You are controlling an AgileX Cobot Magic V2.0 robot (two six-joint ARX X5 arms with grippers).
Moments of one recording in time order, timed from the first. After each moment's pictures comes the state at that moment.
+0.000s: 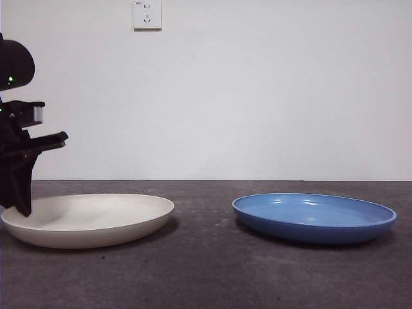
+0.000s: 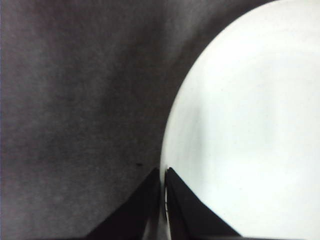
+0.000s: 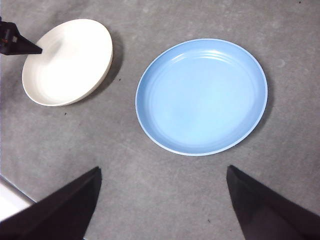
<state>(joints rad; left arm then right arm) -0.11 1.59 0.95 -0.48 0.14 -0.10 0.09 0.76 0.95 -1.00 -0.48 -0.04</state>
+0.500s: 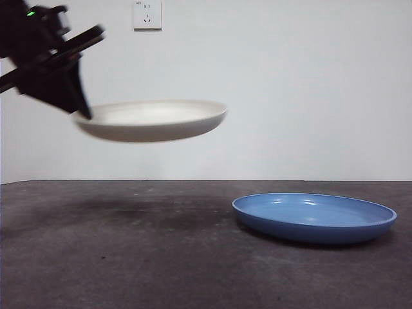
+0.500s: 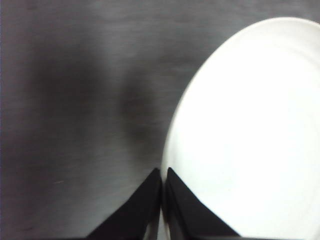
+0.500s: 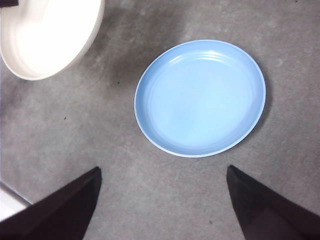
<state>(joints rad) -0.25 1.41 1.11 -0.50 0.26 -0.25 0.09 0.76 0.95 -0.99 -0.47 -0.01</state>
